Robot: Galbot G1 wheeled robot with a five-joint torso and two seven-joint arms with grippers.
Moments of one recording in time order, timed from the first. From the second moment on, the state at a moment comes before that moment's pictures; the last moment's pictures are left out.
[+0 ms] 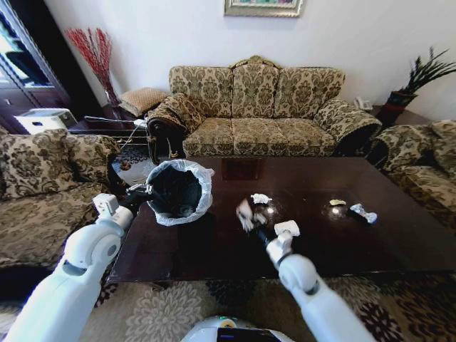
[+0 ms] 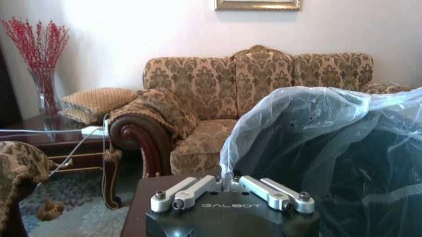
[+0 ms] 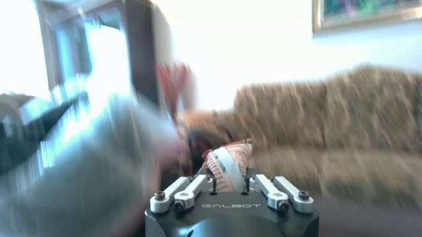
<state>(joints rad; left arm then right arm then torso) 1.29 -0.95 -0.76 -2.23 -0.67 0.52 -0.10 -1.04 1.10 0.14 2.10 0.48 -0.24 0.02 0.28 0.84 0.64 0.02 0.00</state>
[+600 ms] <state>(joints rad) 1.30 -0.93 -0.77 -2.25 -0.69 0.53 -0.13 -0.24 1.04 -0.66 2.13 0.87 -0.41 0.33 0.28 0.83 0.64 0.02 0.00</state>
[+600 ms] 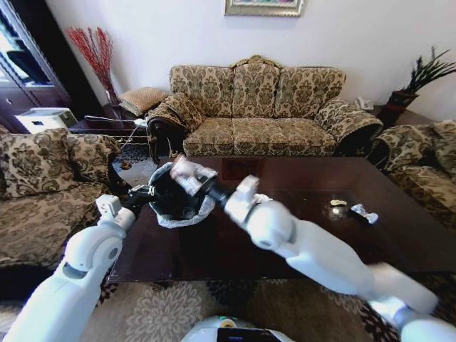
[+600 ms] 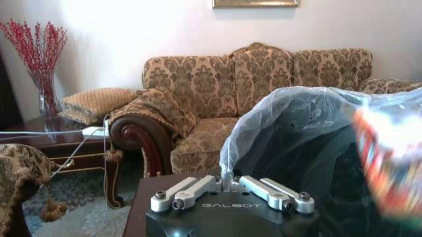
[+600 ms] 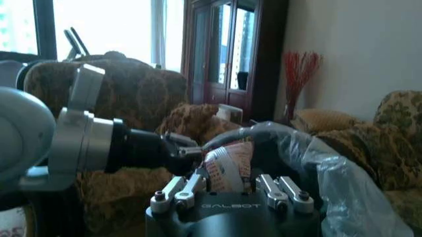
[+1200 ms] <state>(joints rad) 1.30 -0.94 -0.77 -2.24 -0.69 0.53 -0.12 -0.20 1.08 -0.60 2.13 0.86 -0.35 0.36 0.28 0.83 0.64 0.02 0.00</state>
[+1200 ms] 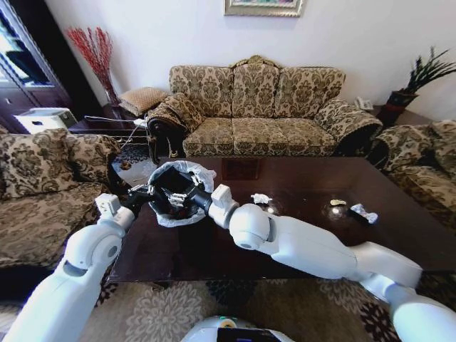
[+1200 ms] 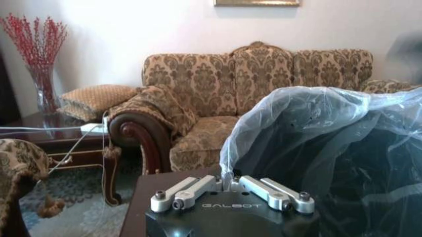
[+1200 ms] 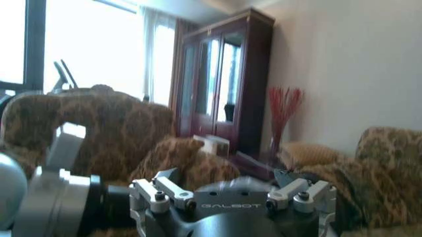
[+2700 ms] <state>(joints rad) 1.30 -0.96 -0.80 -2.26 -0.71 0.53 -0.10 -1.46 1.01 0.44 1.99 0.65 -0.15 0.29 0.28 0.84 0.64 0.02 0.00</state>
